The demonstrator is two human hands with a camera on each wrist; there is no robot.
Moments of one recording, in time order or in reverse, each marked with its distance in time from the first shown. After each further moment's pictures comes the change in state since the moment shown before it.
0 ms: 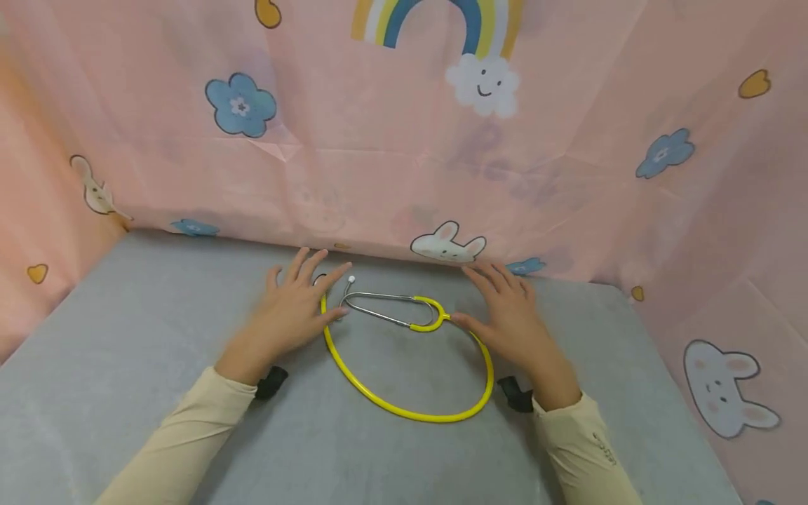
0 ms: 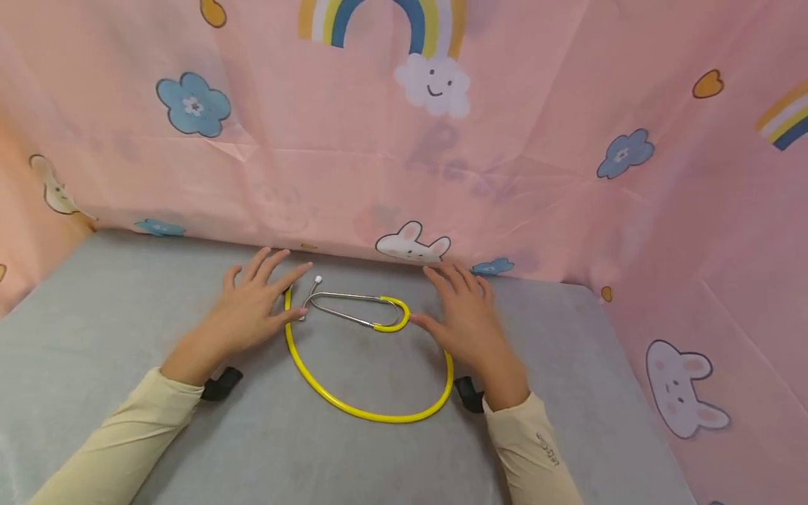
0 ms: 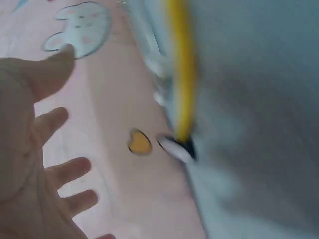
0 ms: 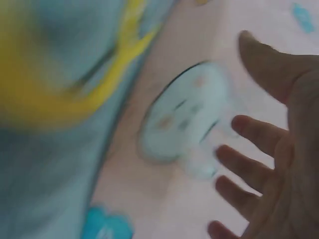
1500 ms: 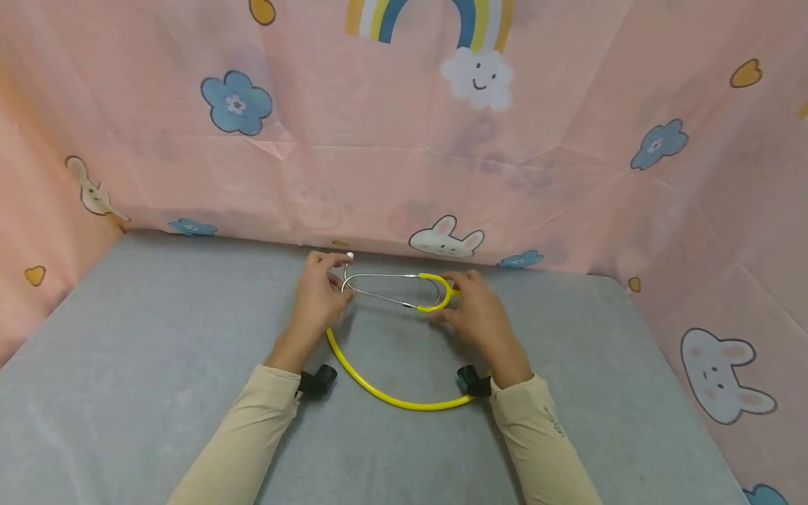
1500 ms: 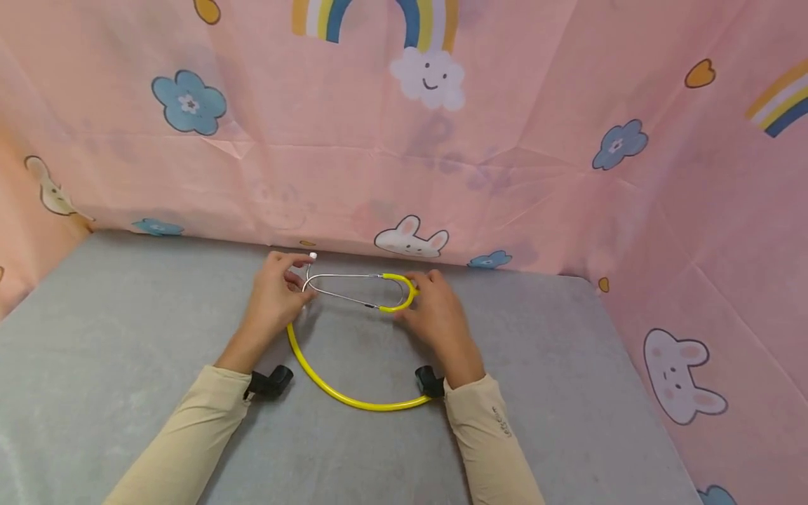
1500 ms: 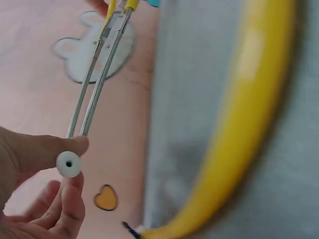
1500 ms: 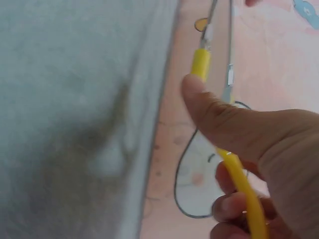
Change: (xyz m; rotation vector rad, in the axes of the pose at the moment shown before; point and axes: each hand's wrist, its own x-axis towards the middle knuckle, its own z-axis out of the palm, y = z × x) left_hand 0.029 0.033 0.021 -0.666 0.281 -0.268; right_hand 0.027 -0.034 0.028 0.156 -0.088 0.328
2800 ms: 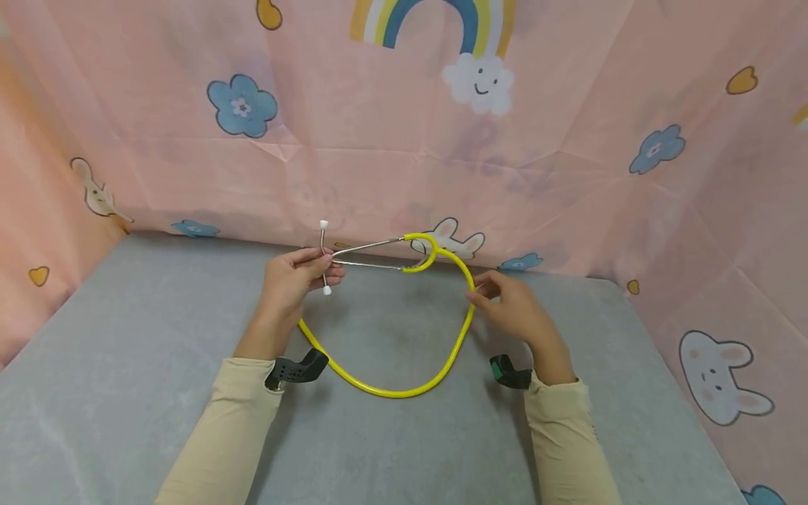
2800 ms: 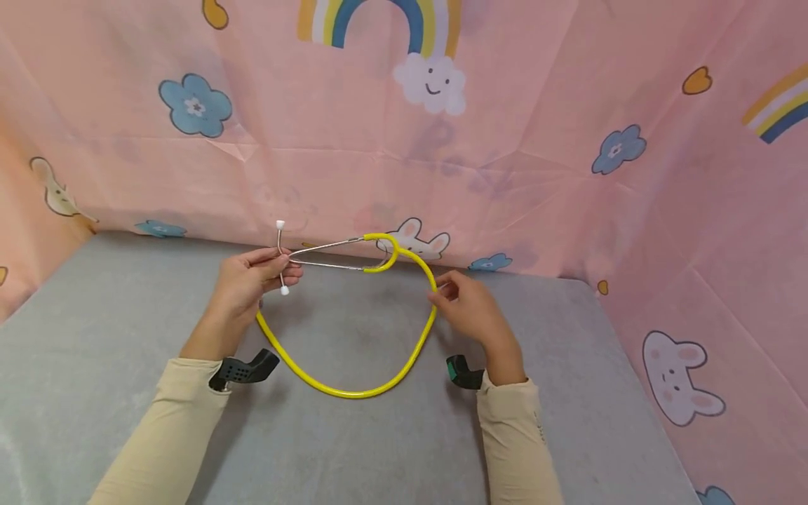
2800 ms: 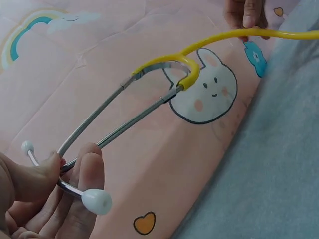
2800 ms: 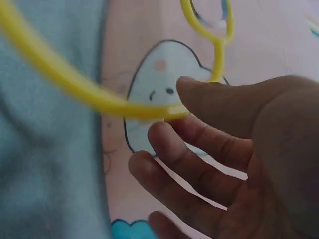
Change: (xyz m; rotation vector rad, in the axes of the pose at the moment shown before) left_hand 0.009 0.009 -0.042 -0.805 -0.047 -0.302; right_hand -0.004 0.042 -0.039 0.177 -0.047 -0.082
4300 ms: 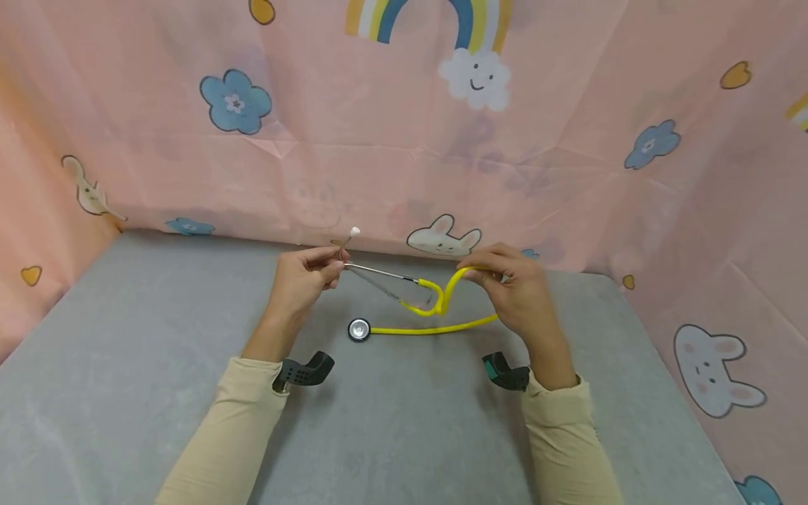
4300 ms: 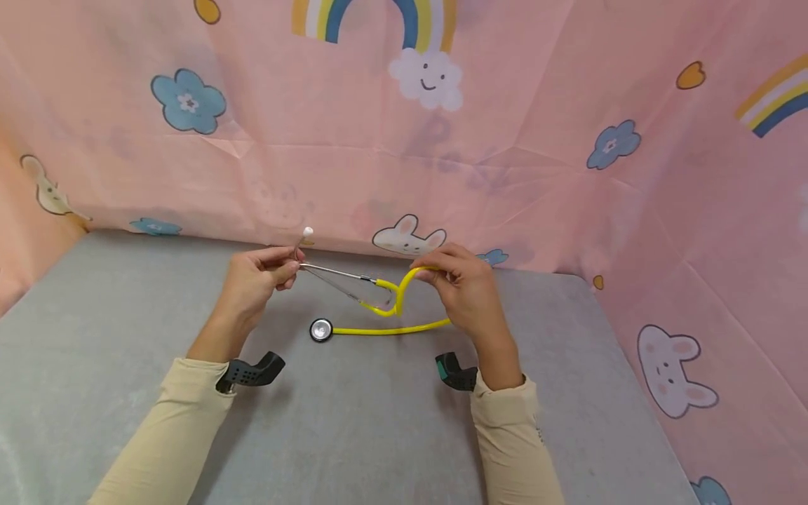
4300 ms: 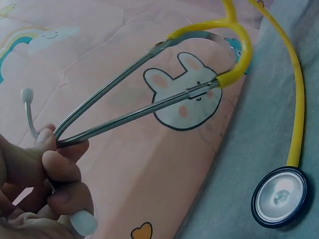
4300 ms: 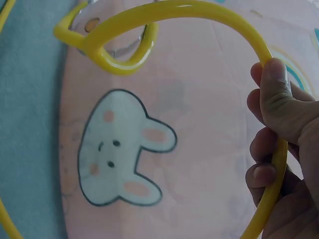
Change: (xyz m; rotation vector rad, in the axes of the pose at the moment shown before) left_hand -0.007 0.000 0.015 0.175 -0.013 0.079; right_hand -0.016 -0.037 -0.018 0.149 0.415 -0.524
